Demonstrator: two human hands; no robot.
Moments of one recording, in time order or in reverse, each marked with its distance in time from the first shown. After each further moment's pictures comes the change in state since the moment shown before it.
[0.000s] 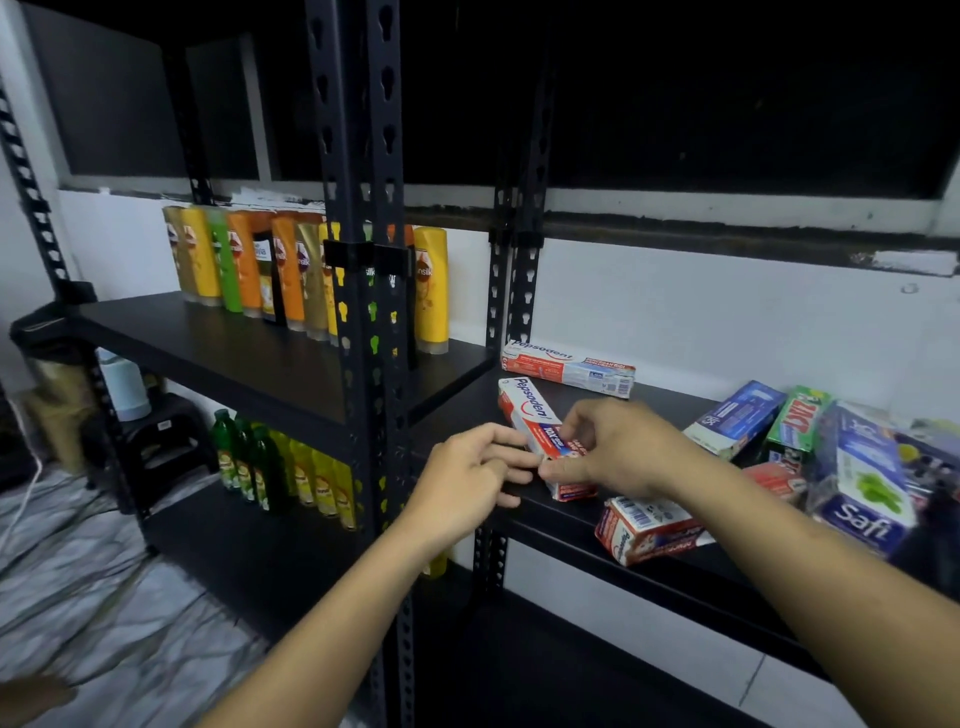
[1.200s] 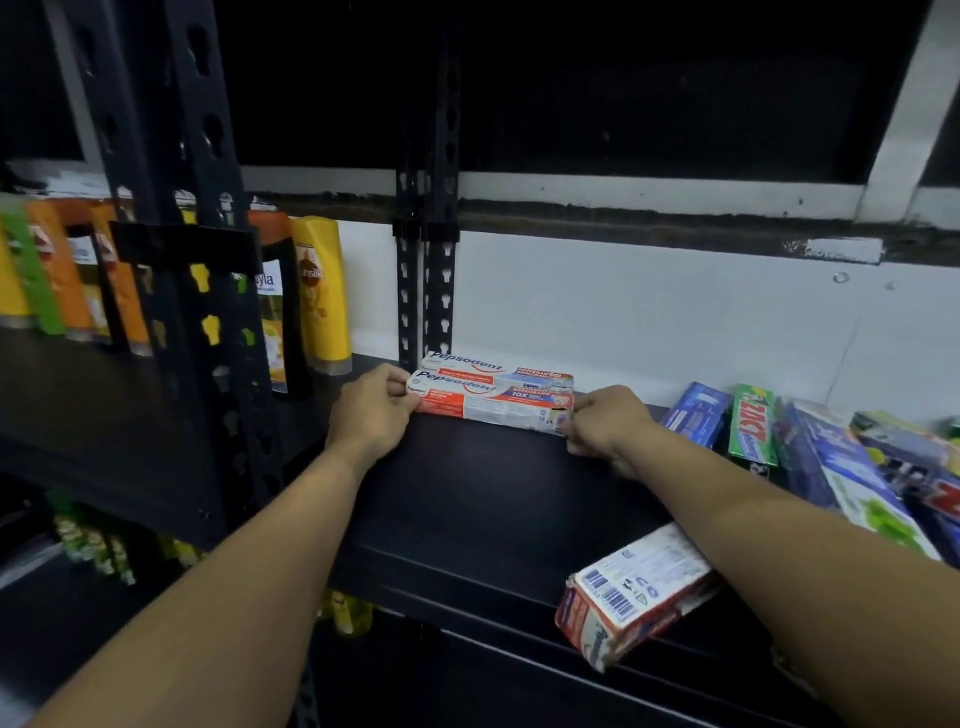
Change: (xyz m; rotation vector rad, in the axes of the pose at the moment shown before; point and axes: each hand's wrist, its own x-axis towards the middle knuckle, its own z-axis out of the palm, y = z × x) left_hand 0.215 -0.073 -0.021 0.386 0.276 0.079; right_hand 0.133 0.109 0.019 0.618 0.307 0.490
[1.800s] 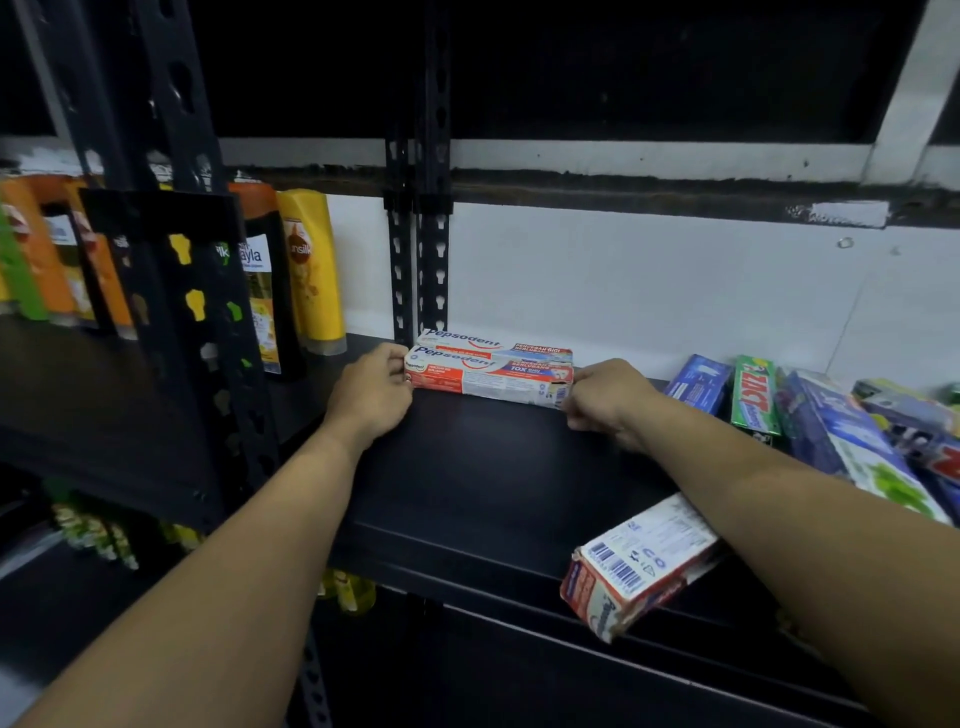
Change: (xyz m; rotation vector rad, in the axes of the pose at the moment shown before) left_hand -0.004 0.004 0.003 -0.127 -0.108 0.010; right_hand -0.009 -0.003 0.002 0.121 -0.038 0.030
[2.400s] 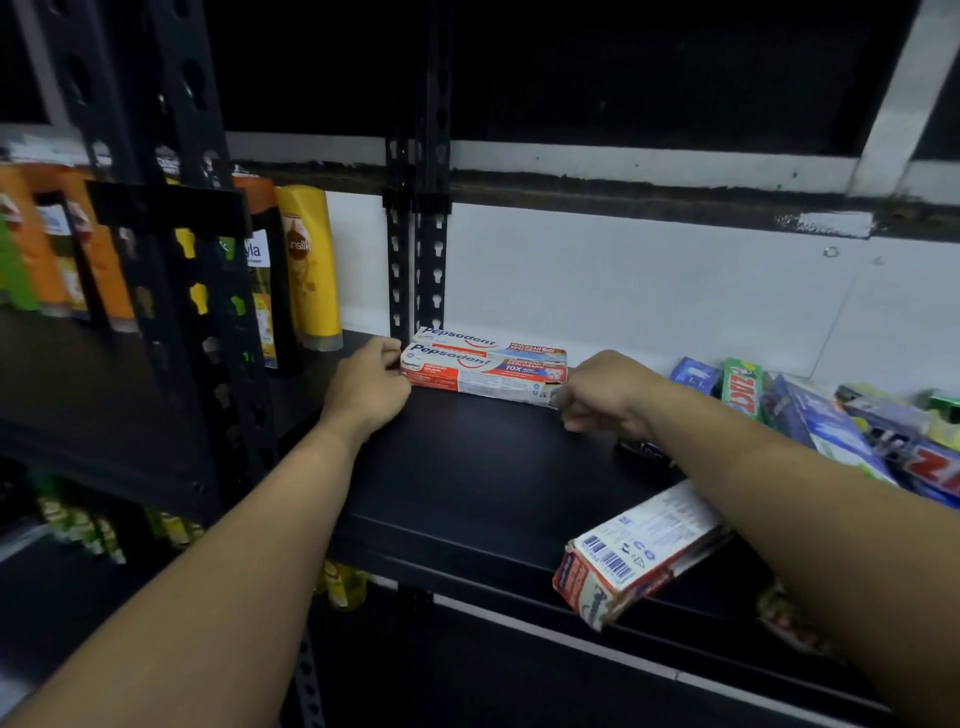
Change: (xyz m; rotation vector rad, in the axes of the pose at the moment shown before) left_hand -0.001 0.005 -0.004 0.021 0.056 -0.060; right_hand -0.027 -0.020 -0.016 -0.134 -0.083 -0.009
